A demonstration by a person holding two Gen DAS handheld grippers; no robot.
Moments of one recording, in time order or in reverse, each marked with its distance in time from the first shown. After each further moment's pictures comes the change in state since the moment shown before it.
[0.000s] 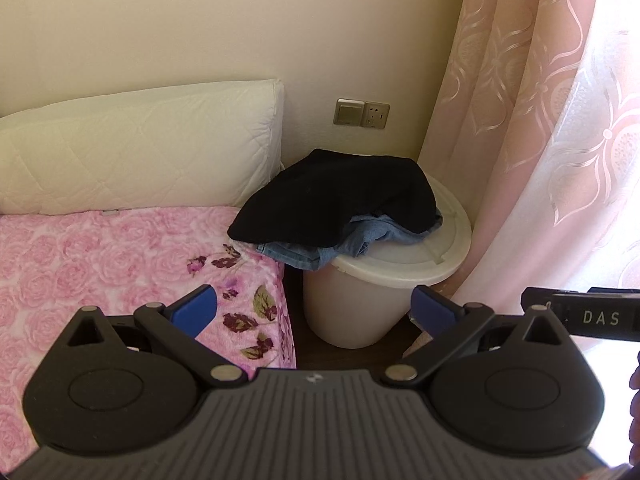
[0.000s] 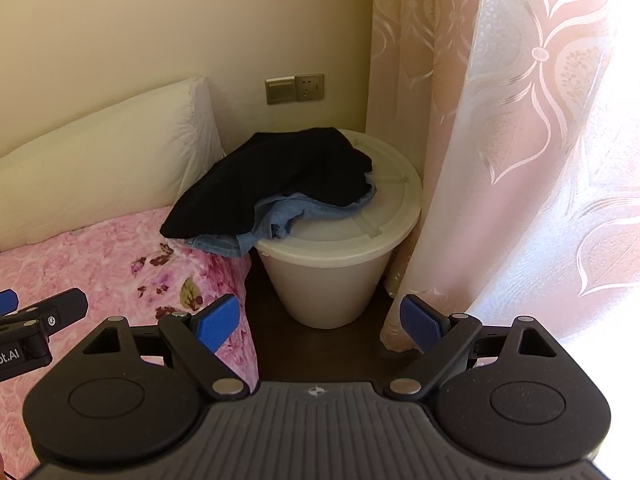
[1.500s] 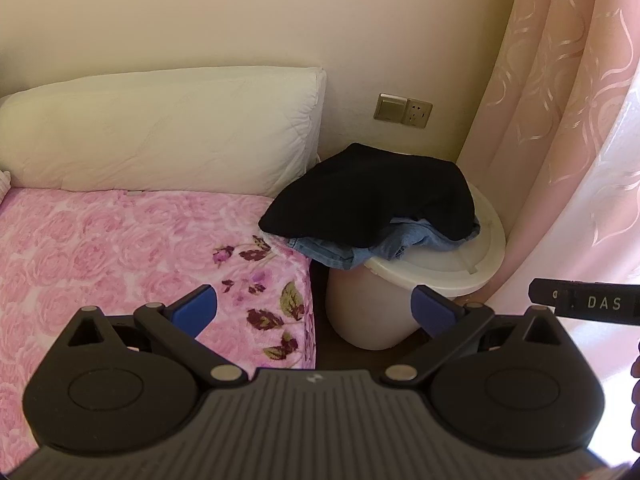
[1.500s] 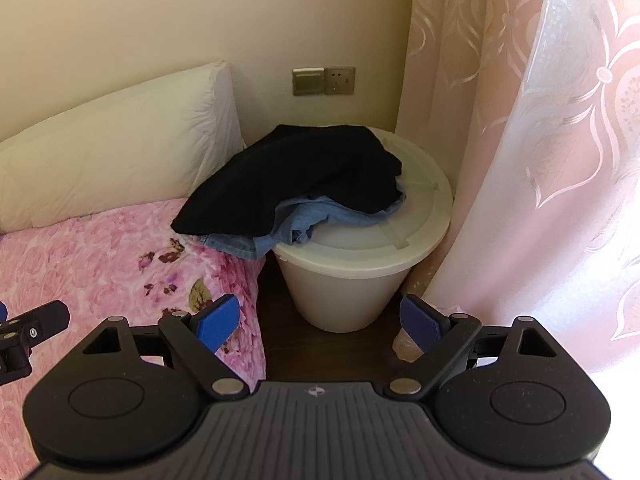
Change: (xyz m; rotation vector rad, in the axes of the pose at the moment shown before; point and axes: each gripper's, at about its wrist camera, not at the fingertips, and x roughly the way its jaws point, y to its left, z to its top) left arm 0.032 0.021 0.014 -0.077 0.039 0.082; right arm 0.051 0.006 0.037 -0.067 0.039 0.054
